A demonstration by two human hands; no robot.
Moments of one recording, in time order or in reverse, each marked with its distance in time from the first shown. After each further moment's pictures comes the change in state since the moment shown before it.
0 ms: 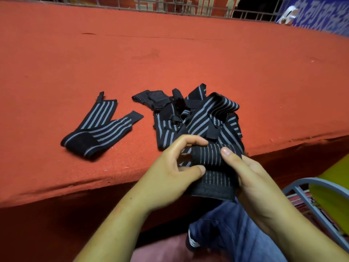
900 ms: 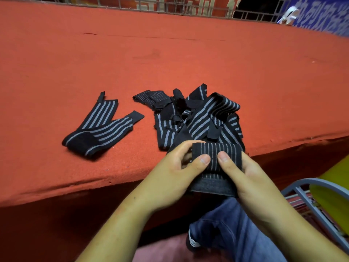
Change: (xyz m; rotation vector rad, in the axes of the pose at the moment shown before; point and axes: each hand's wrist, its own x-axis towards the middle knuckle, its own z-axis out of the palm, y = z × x) left_hand 0.003 -0.008 0.005 -0.090 -0.028 -0.040; right_hand -0.003 0.002 0.001 -0.223 0.027 -0.107
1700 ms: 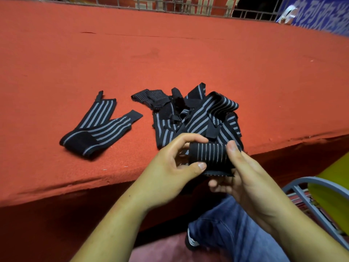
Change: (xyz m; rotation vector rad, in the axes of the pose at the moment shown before) left_hand -0.001 0.003 -0.007 0.054 0.018 0.102; right_hand 0.003 -0.005 -0.002 0.182 -0.092 0.122
